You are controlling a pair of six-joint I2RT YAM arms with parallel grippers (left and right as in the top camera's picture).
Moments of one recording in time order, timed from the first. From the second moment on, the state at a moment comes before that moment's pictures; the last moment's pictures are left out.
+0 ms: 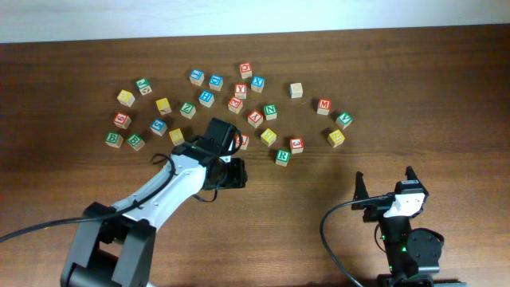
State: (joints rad) left arm -0.45 1.70 1.00 -0.61 0.13 -0.43; right arm -0.03 0.03 0.01 -0.07 -0.06 0.00
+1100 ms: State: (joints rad) left arm -0.45 1.70 1.00 -0.55 0.12 -1.72; right arm -0.03 0.03 0.01 -0.07 -0.06 0.00
